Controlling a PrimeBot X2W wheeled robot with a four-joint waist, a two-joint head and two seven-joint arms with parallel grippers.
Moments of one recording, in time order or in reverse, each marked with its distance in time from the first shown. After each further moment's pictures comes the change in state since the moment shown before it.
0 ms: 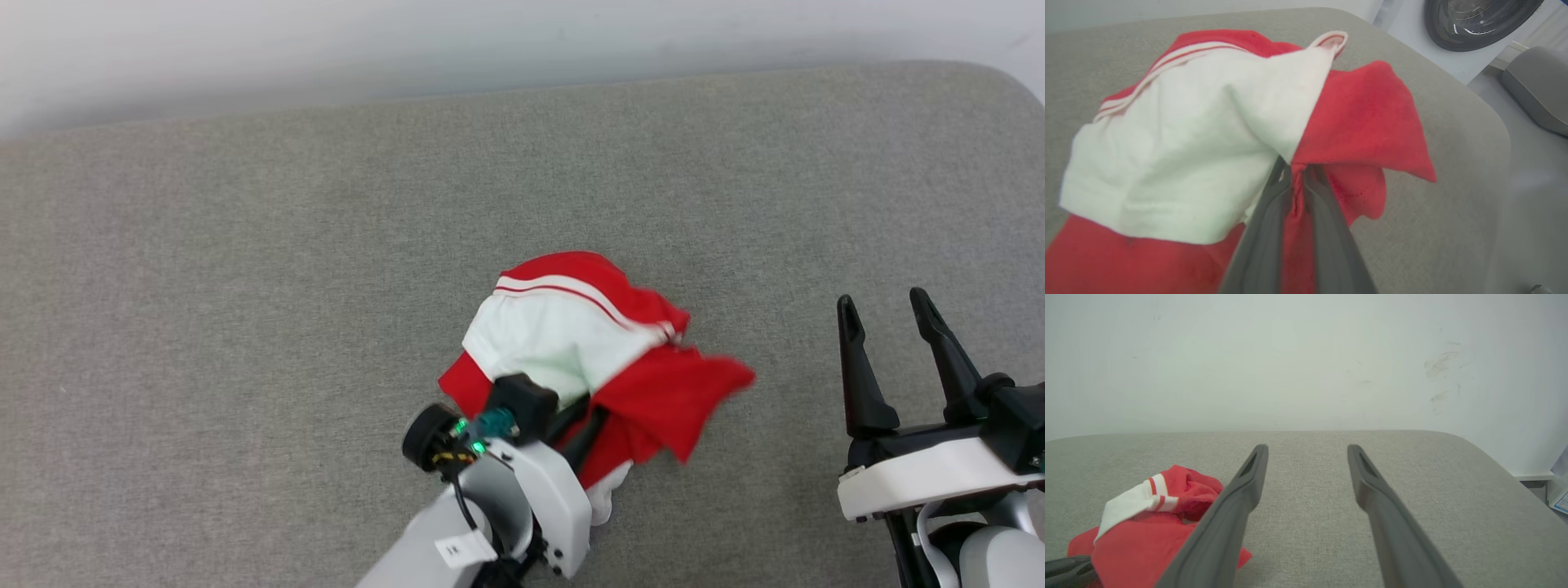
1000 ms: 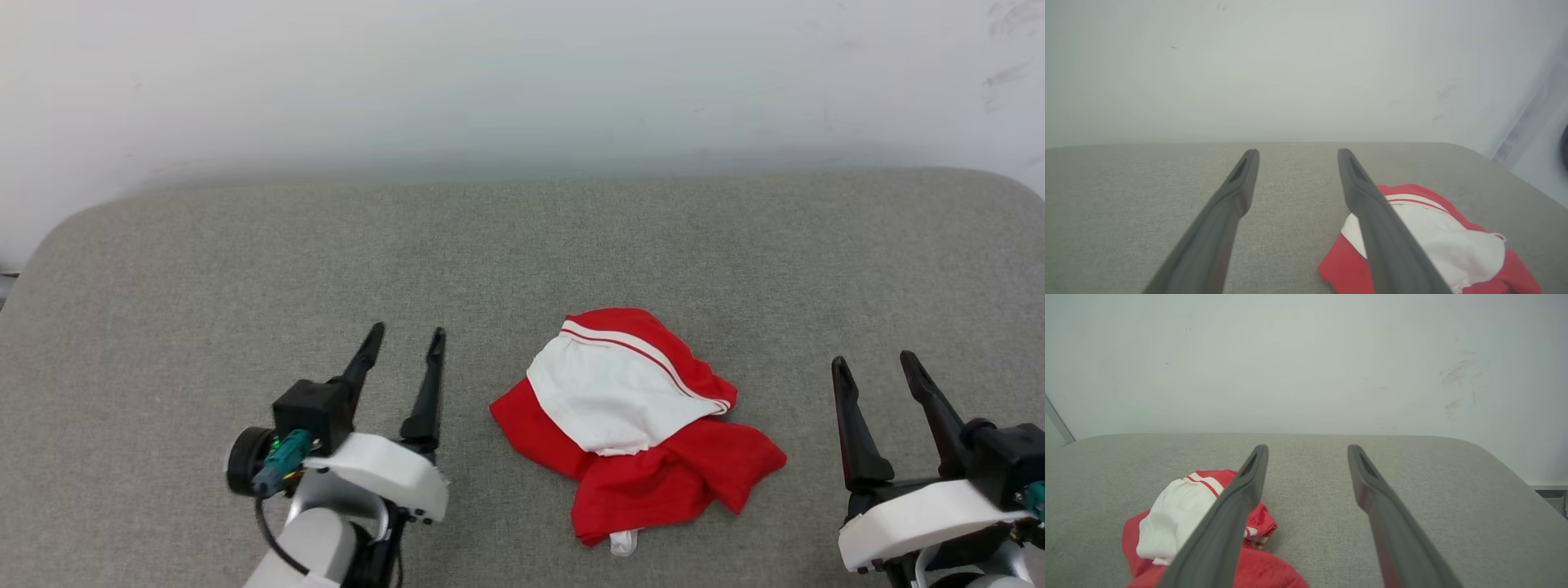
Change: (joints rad) left arm 0.139 0.102 0.240 -0.151 -0.020 0.204 -0.222; right arm 0.083 0.000 -0.013 0.018 -0.001 0.000 0.045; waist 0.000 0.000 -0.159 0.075
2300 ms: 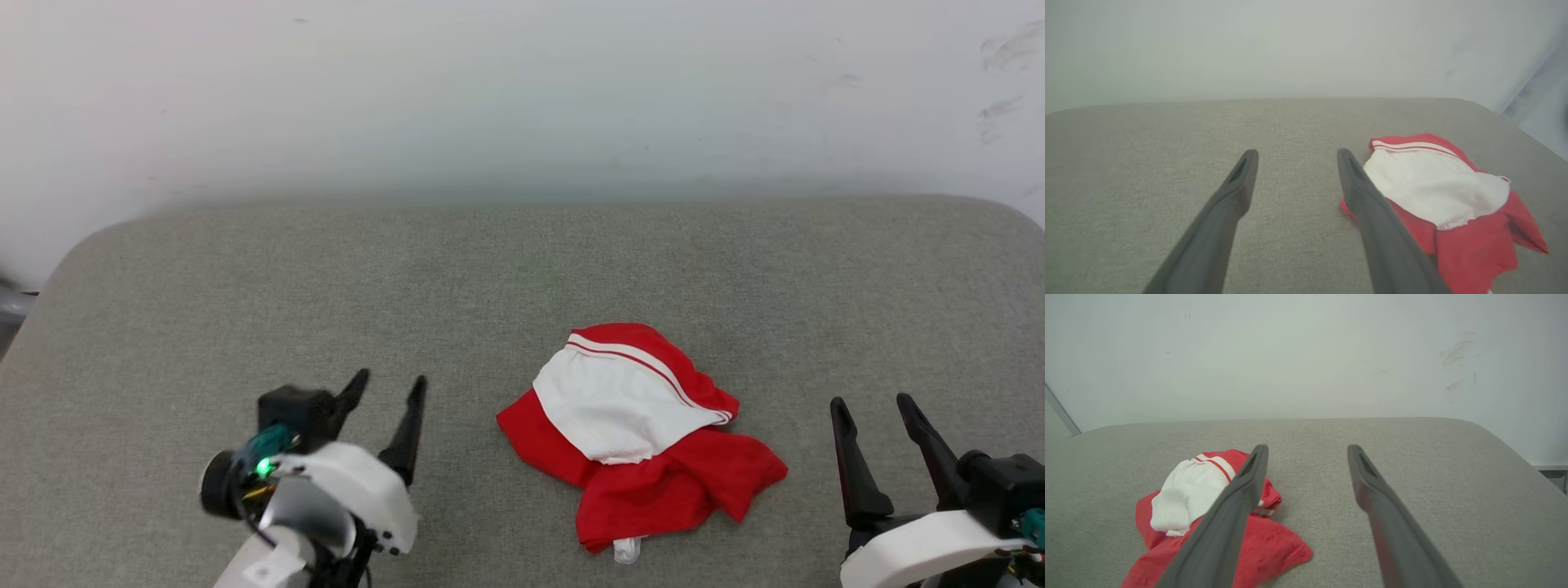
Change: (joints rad) left arm 0.091 0.109 0.035 -0.090 -0.054 -0.032 0.219; right arm 0.073 0.000 -0.007 0.003 0.025 0.000 0.029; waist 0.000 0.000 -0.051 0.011
